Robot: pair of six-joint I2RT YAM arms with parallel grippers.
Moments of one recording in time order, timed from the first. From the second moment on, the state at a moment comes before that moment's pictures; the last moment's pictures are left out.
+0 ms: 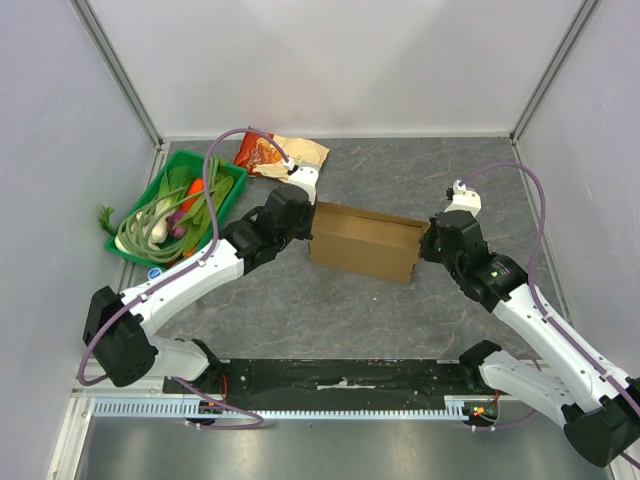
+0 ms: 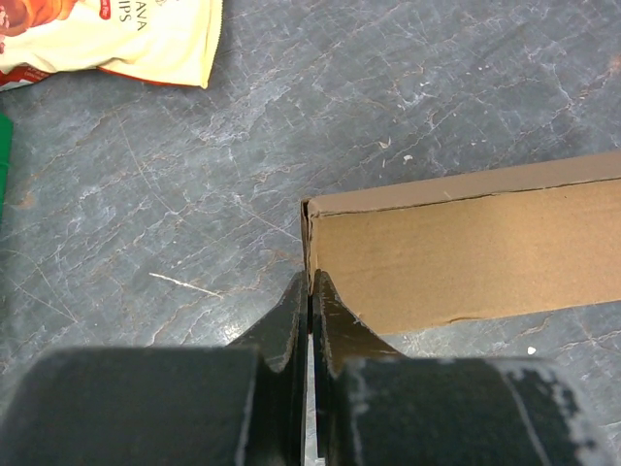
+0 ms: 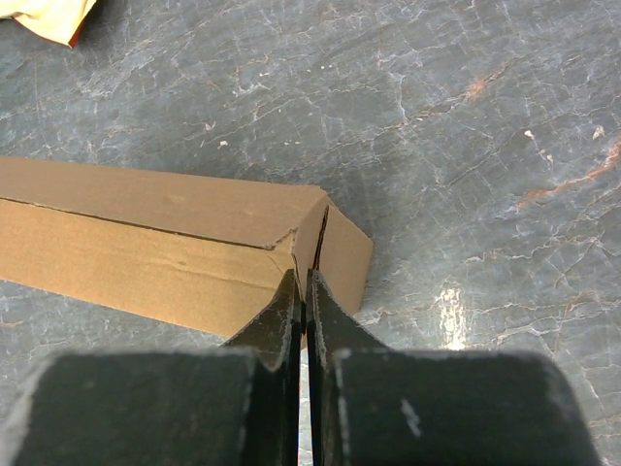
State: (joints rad) left arm -0.76 1.36 1.11 -0.34 -0.34 -0.22; right arm 0.54 0.92 0.83 -0.53 0.34 0.55
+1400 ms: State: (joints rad) left arm -0.76 1.28 0.92 -0.12 -0.37 -0.35; right arm 0.55 0.93 1.07 -0.75 0.24 0.39
